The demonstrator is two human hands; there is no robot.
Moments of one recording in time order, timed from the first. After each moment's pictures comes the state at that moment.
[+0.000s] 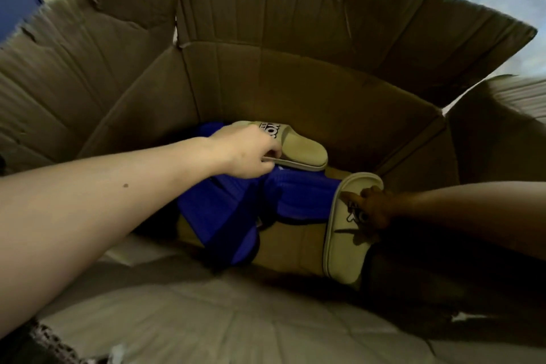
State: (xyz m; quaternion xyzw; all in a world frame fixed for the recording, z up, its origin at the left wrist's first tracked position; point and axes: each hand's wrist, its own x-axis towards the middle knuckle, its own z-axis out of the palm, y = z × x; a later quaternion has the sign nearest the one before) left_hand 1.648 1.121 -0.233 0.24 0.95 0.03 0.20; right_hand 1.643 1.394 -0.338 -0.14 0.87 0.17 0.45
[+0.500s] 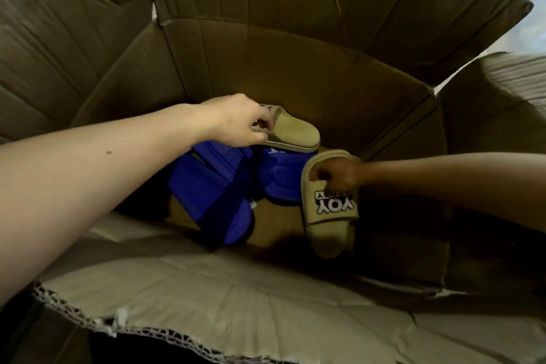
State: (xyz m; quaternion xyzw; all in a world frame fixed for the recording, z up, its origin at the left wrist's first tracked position) left_hand 1.615 1.114 -0.236 0.24 0.93 0.08 0.26; right_hand 1.625 1.347 -0.320 -0.17 0.87 -0.06 0.46
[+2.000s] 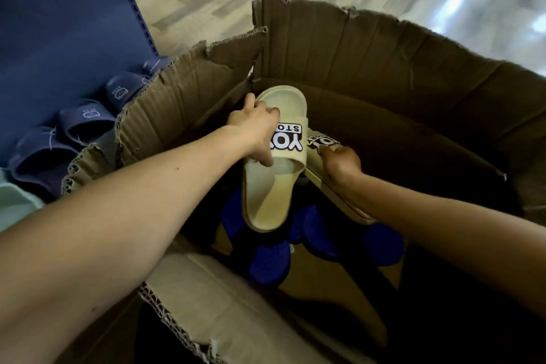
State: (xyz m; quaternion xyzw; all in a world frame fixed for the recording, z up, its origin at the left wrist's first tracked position) left_hand 1.618 1.060 -0.194 -0.01 0.99 -0.03 0.16; right_hand 1.583 1.210 -0.274 0.17 0.84 -0.48 0.18
